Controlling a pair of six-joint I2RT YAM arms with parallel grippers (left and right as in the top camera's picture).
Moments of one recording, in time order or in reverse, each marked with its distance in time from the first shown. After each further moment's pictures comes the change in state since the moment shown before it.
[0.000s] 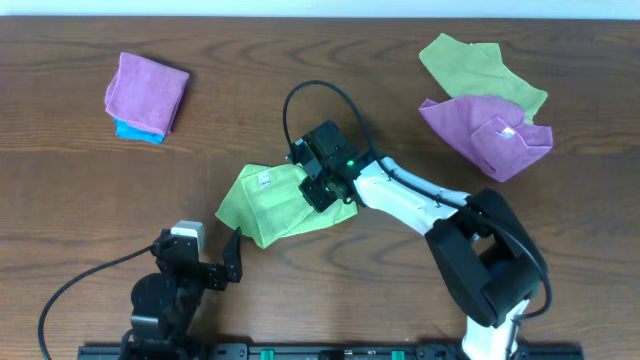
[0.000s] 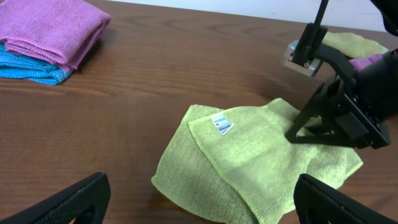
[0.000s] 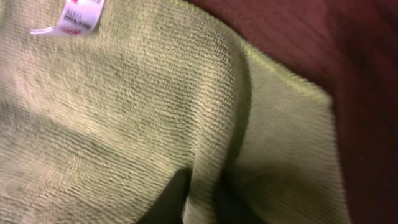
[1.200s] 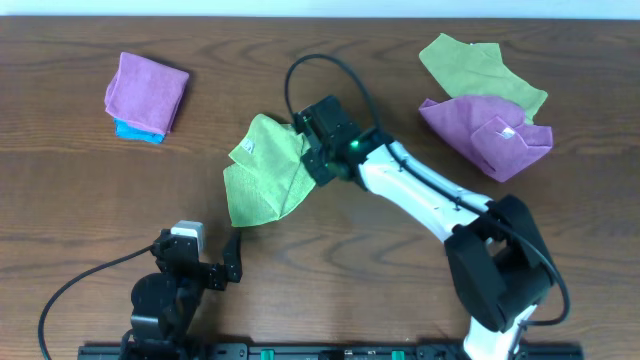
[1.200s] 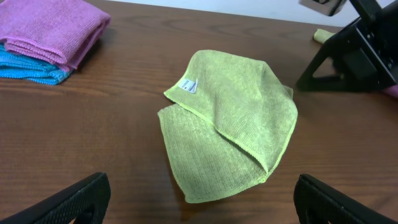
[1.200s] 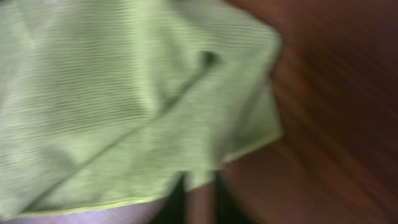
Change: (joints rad) left arm 0.000 0.000 0.000 0.000 0.000 0.000; right arm -0.036 -0.040 0.143 -0.098 0.185 0.044
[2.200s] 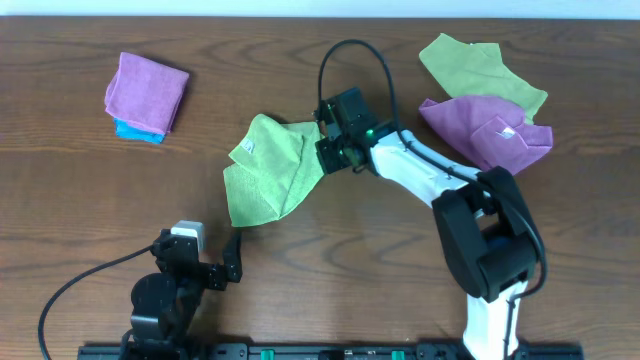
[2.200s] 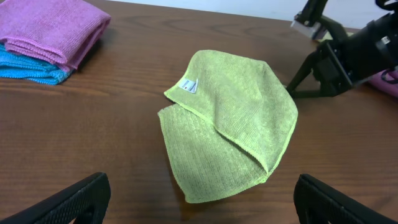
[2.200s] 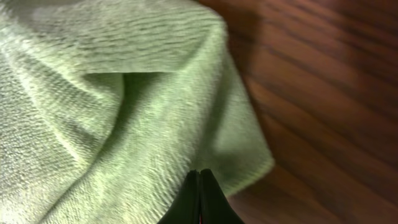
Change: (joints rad) left arm 0.000 0.000 0.000 0.000 0.000 0.000; right arm -0.103 0.132 -0.014 0.148 -0.182 0.132
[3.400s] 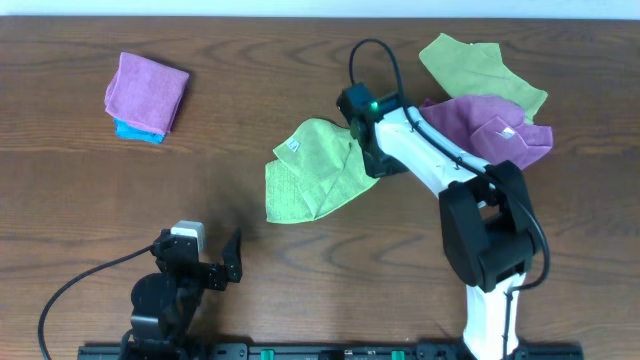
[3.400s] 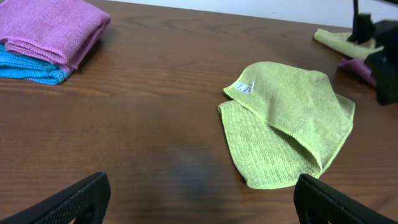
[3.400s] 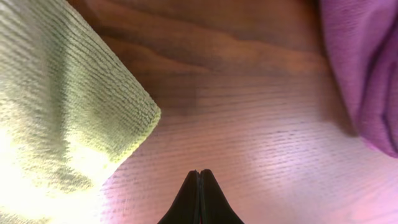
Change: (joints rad) left arm 0.000 0.000 0.000 0.000 0.000 0.000; right arm -0.046 0.042 0.225 -0.720 0.582 0.227
